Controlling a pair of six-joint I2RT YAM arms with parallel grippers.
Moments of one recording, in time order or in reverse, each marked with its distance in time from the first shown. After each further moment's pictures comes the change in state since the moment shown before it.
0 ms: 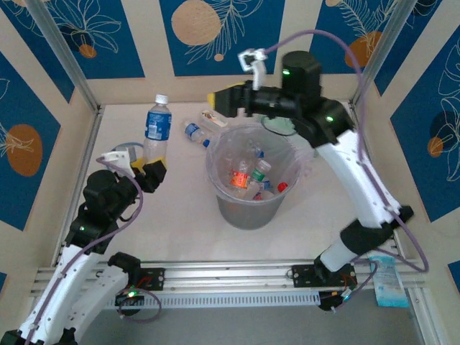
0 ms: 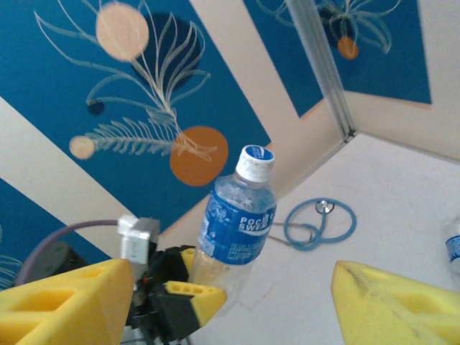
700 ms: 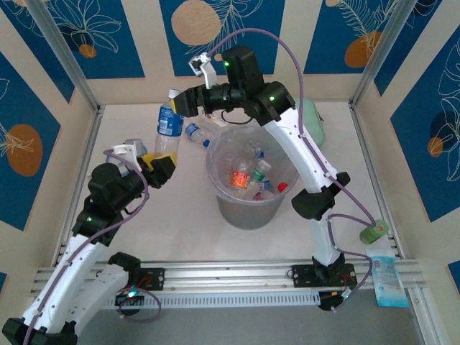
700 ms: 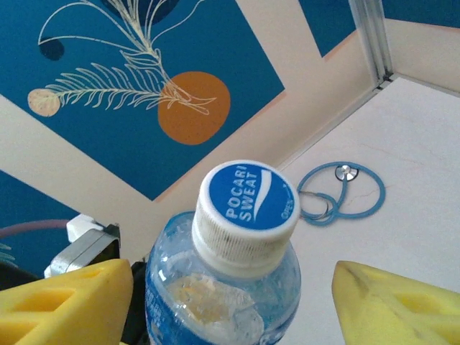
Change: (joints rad) left arm 0.000 0.067 -0.010 0.133 0.162 -0.079; right arm 0.051 0.452 0.509 -0.232 -0.074 -0.045
